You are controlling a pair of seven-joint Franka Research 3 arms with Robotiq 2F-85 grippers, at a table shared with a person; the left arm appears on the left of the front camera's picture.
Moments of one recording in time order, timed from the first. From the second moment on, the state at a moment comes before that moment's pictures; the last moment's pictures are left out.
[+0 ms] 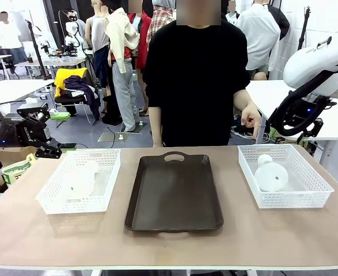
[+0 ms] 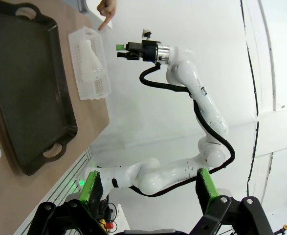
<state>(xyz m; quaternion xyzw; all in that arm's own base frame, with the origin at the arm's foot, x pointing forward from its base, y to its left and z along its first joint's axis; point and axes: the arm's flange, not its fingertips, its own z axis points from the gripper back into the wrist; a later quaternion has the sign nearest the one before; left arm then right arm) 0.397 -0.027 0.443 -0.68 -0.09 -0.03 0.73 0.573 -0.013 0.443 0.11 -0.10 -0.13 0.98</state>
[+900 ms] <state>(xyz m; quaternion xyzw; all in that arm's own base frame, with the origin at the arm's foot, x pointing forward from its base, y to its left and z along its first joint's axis) 0.397 -0.027 0.443 -0.68 -0.09 -0.03 0.73 0.581 0.065 0.410 -0.04 -0.04 -0.10 0.99</state>
